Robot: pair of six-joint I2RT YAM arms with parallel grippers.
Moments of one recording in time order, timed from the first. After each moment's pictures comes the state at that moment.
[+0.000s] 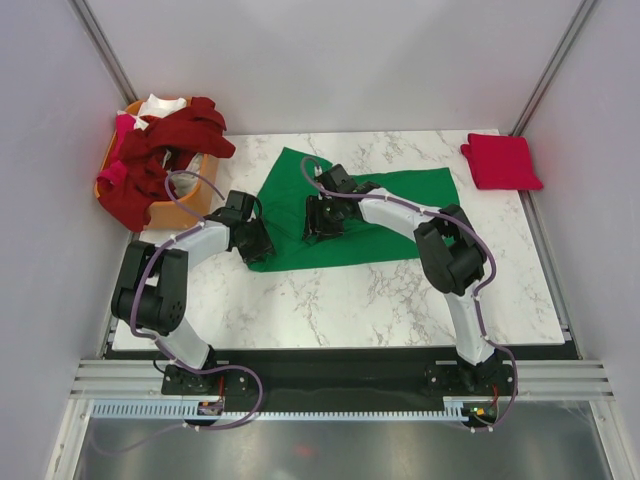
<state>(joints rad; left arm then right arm) -0.25 1.66 0.92 -0.36 0.08 -0.61 0.64 2.16 1.65 -0.46 -0.30 0.57</state>
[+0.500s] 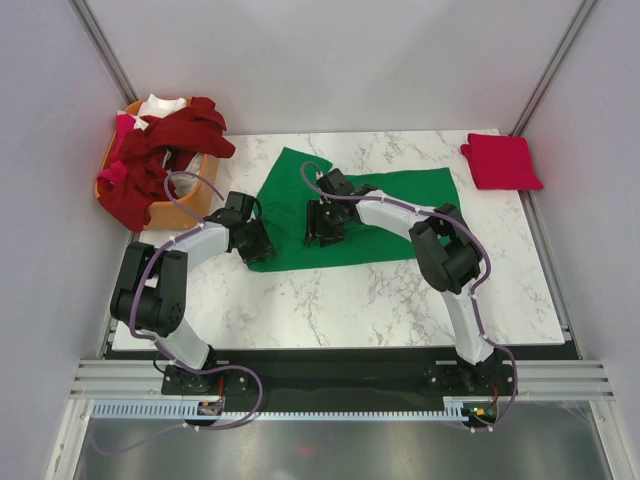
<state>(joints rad) -0.25 1.65 0.91 -0.34 0.08 -0.61 0.65 2.19 1.65 -0.49 -0.26 0.60</state>
